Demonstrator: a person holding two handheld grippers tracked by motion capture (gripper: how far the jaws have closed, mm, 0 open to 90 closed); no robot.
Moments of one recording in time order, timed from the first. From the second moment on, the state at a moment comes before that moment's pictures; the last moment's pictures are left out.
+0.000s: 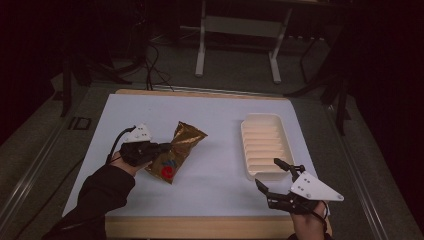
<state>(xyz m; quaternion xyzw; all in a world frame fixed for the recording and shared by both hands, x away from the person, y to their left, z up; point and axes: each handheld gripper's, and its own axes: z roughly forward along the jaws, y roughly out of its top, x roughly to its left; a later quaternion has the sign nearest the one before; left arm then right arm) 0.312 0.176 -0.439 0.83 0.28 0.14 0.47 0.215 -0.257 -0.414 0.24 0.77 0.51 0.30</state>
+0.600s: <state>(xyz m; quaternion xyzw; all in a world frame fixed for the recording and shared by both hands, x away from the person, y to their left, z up) 0.288 0.146 -0.426 0.82 0.21 0.17 0.50 0.252 -0.234 -0.376 0.22 0.79 0.51 0.26</state>
